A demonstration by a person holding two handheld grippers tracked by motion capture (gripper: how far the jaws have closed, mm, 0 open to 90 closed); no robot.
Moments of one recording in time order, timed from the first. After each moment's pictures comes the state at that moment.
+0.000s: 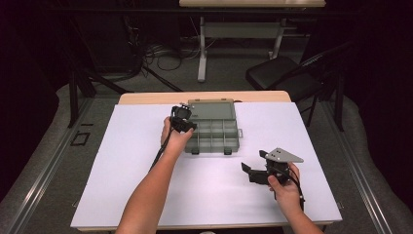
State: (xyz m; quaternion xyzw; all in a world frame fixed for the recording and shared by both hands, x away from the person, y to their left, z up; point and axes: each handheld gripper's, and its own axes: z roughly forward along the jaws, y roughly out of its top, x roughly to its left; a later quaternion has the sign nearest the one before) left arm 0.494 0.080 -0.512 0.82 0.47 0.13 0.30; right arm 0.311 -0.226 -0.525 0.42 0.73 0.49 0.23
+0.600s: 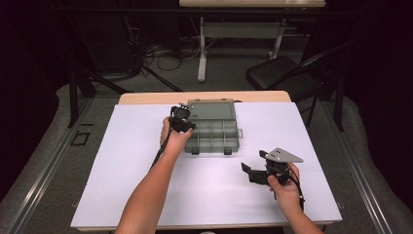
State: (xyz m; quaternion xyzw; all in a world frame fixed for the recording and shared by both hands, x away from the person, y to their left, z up) left arm 0.495 0.084 -0.513 0.81 0.48 0.14 0.30; right arm 0.311 -0.226 -0.525 0.42 0.73 0.49 0.23
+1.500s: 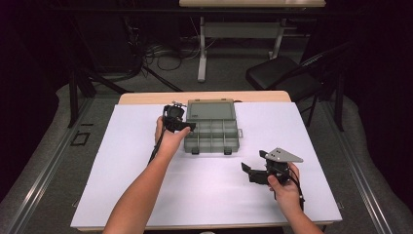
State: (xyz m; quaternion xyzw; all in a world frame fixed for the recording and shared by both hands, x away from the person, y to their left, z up) left arm 0.486 0.101 -0.501 0.80 0.48 0.13 0.33; right arm 0.311 -0.226 -0.526 0.42 0.73 0.48 0.23
